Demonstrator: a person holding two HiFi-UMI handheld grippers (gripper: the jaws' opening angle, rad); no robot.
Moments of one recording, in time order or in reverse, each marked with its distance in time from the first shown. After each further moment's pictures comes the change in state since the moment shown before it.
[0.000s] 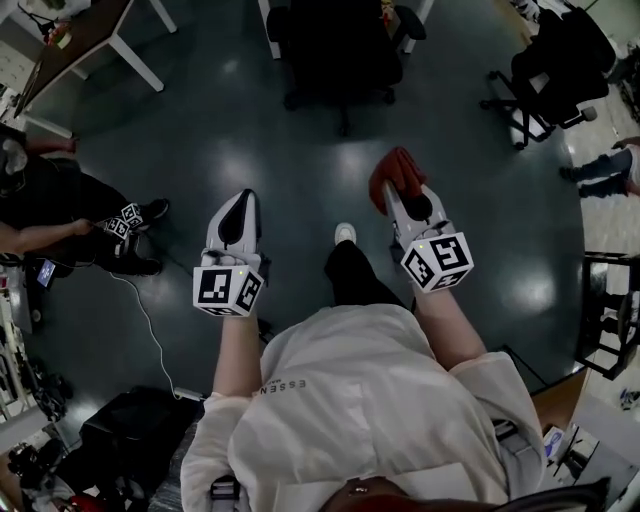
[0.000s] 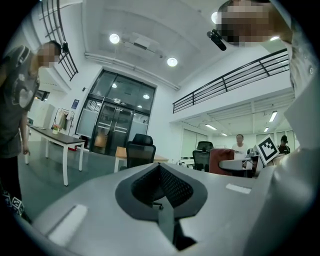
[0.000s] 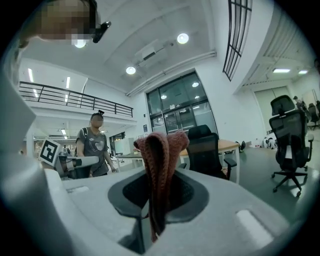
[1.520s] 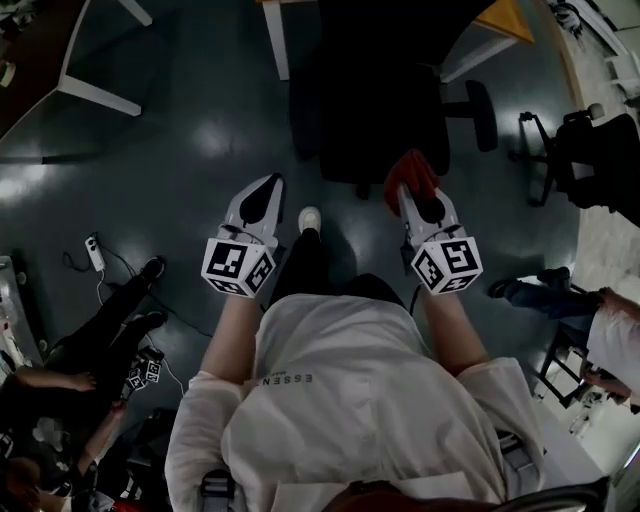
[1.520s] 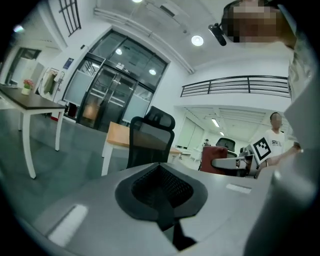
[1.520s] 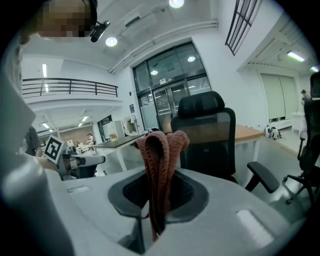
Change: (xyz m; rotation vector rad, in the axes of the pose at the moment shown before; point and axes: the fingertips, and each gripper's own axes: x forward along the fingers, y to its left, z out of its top) left arm 0.519 0.310 -0.026 -0.189 0.237 -0.128; right arm 0.540 -0.220 0.033 0.046 0.253 -0.078
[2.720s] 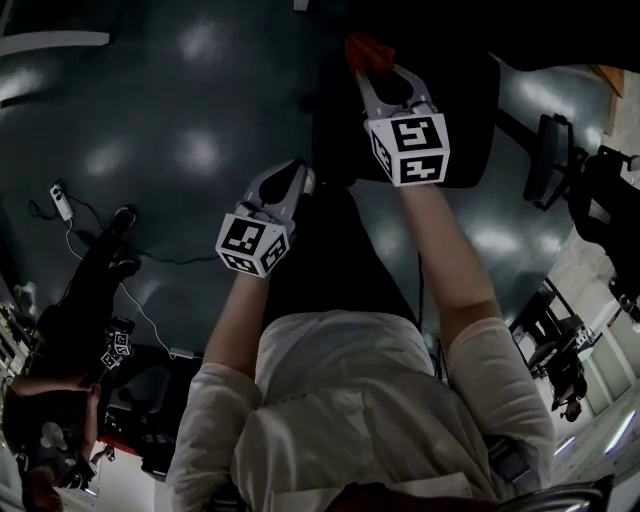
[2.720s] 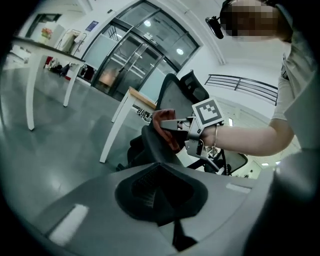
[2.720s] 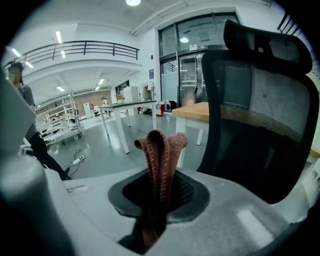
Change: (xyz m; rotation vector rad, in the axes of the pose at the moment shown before) left arm 0.134 0.126 -0.162 -0.286 0.222 0.044; right arm 0.376 -0.028 -0.073 -0.313 0.311 0.144
